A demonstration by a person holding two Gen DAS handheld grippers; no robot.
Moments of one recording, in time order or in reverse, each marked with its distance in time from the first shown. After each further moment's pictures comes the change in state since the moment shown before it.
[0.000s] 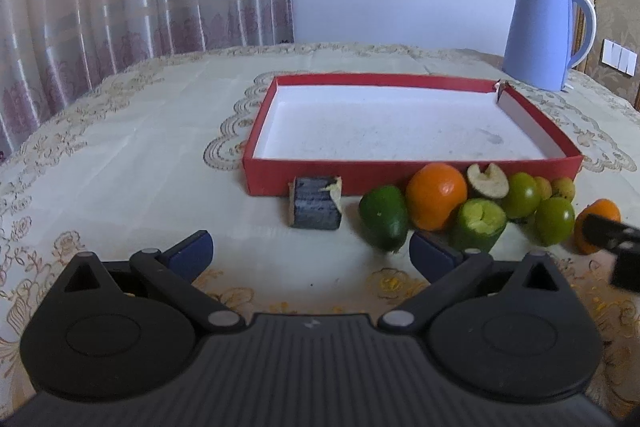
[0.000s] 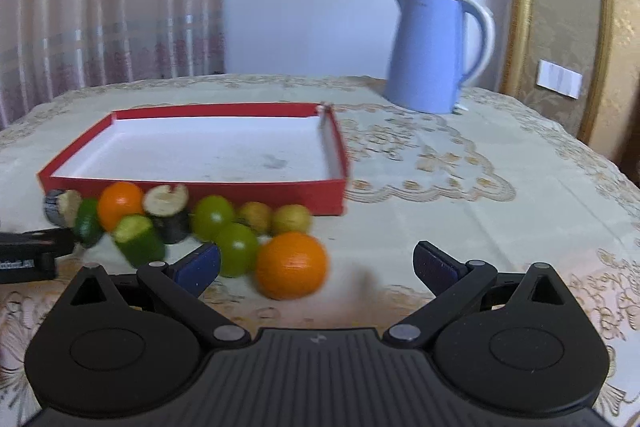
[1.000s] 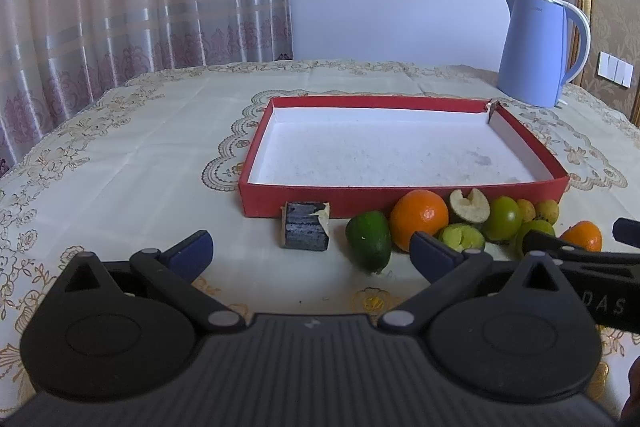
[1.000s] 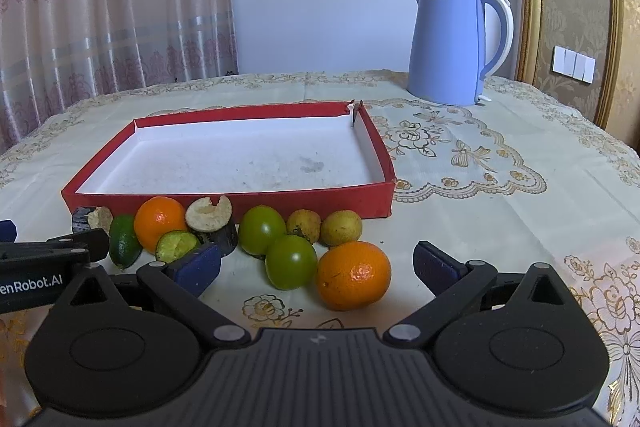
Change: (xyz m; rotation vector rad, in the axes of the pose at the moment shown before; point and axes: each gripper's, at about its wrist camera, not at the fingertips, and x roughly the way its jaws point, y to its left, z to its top) left arm -0.017 -0.005 0.011 -0.008 -0.040 -0.008; right arm 0.005 0.029 0.008 0.039 0.018 0.057
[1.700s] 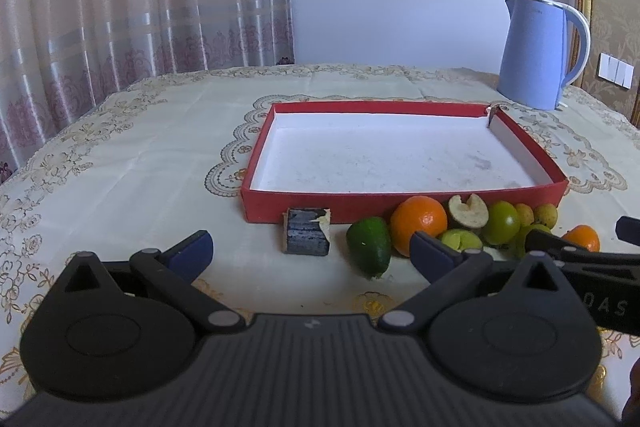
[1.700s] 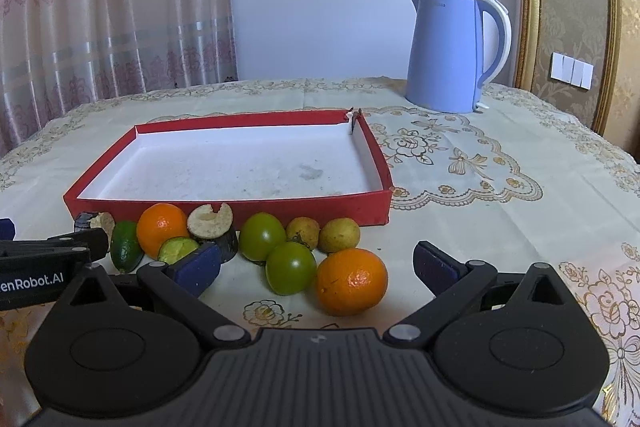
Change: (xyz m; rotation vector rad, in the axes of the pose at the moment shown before) left arm -0.004 -0.001 0.004 0.004 -0.006 0.007; right arm -0.005 0.001 0.002 -0.004 -0.016 -0.003
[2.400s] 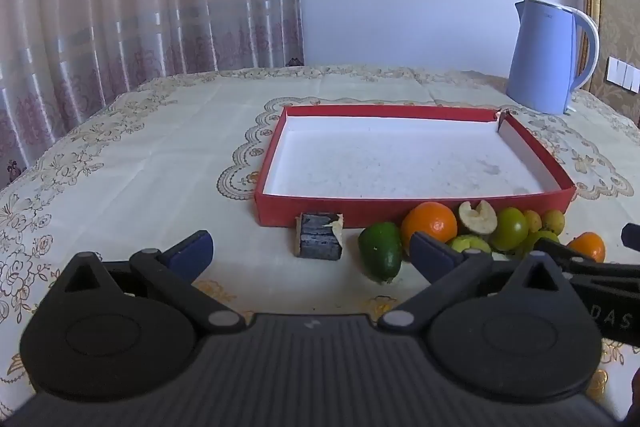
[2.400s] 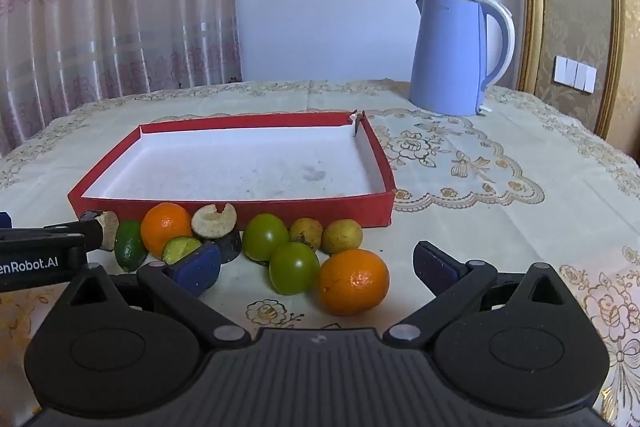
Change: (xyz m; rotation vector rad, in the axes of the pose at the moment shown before) left arm -0.002 0.003 0.003 -0.010 -0.003 0.031; right arm -0.002 0.000 0.000 -0.006 -0.003 0.011
